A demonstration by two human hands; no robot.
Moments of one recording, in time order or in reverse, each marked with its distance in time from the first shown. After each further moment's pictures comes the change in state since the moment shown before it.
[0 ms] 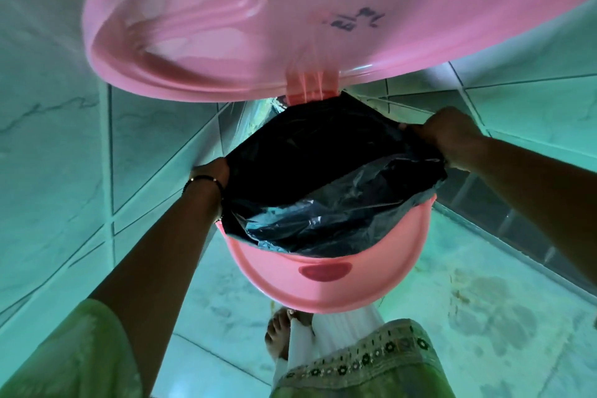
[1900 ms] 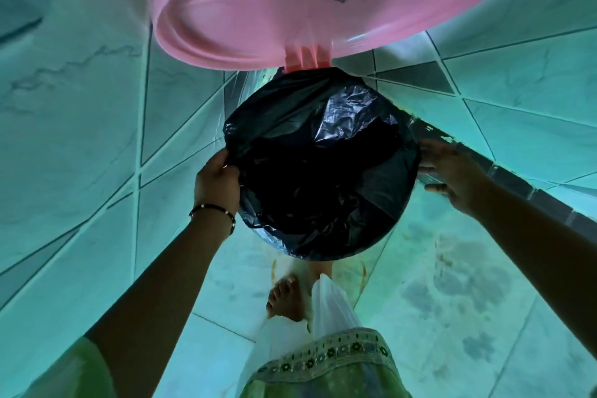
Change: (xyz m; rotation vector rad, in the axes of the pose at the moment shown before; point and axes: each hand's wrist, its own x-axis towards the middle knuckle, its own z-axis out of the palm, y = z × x) left_hand -0.062 -0.066 -0.024 -0.097 -0.058 0.425; right_hand -0.113 0.046 0.018 0.776 -0.204 0.215
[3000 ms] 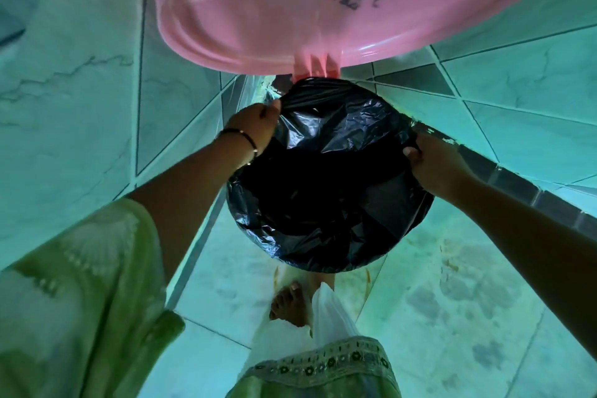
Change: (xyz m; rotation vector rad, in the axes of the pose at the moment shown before) left_hand 0.042 0.083 0.047 0.672 -0.249 0.253; right_hand 0.013 -0.011 0.015 -0.740 0.120 -0.317
